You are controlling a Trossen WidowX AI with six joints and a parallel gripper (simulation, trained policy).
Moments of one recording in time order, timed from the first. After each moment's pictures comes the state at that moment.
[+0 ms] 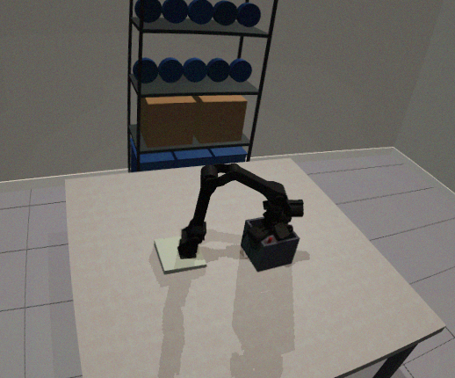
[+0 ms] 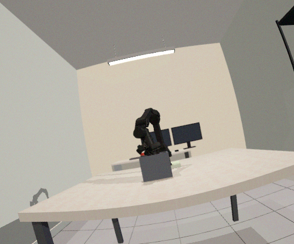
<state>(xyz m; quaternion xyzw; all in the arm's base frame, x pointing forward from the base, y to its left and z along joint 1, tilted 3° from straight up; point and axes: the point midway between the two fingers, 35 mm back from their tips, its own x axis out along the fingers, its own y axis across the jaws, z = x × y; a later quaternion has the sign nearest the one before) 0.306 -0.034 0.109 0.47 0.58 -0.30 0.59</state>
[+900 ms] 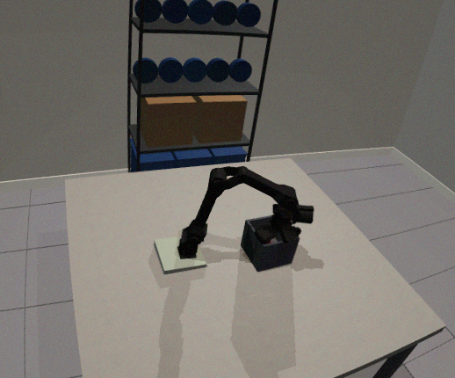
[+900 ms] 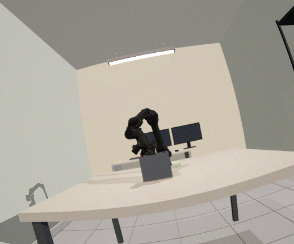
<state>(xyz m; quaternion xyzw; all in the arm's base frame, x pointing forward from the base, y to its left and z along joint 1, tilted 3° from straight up) 0.329 -0.047 0.132 0.52 0.60 -0.24 0.56</state>
